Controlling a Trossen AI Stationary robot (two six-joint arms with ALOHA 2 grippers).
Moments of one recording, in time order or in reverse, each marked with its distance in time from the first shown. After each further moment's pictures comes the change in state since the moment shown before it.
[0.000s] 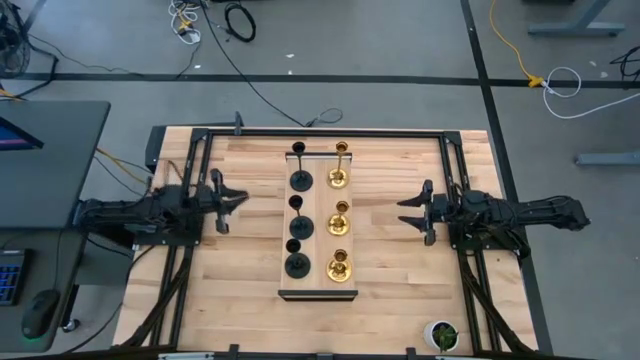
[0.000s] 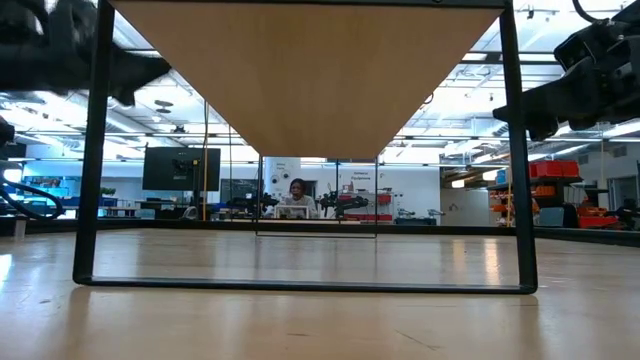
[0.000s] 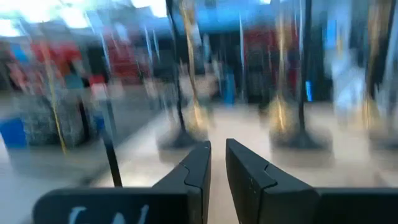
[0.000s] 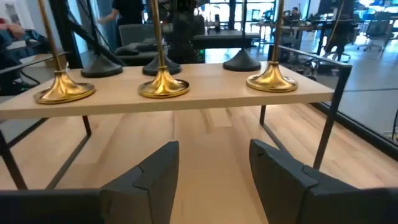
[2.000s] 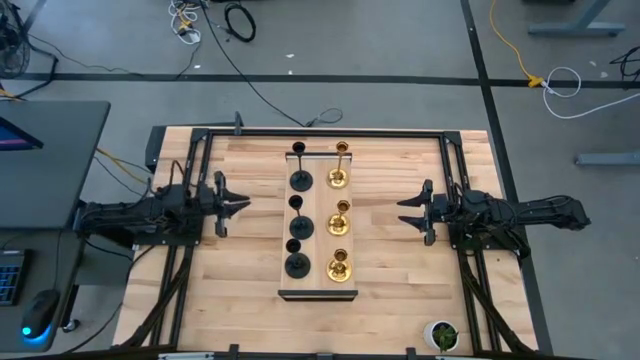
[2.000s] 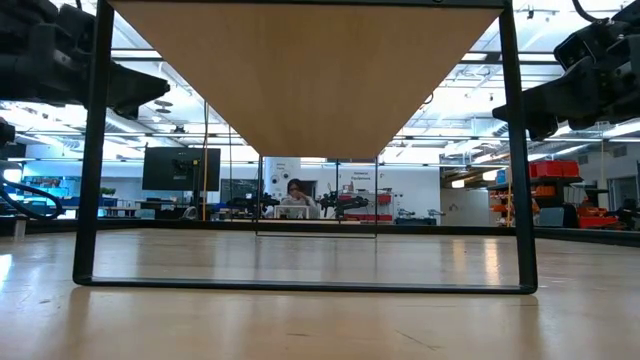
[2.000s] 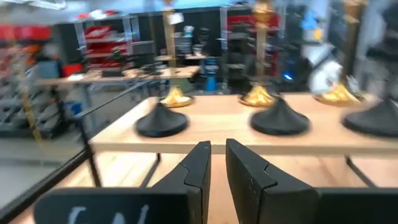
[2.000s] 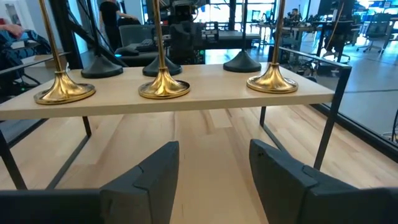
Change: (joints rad) left arm 0.047 -0.002 -0.001 -0.080 0.112 -0.040; right arm 0.000 0.008 0.000 0.010 0.001 0.000
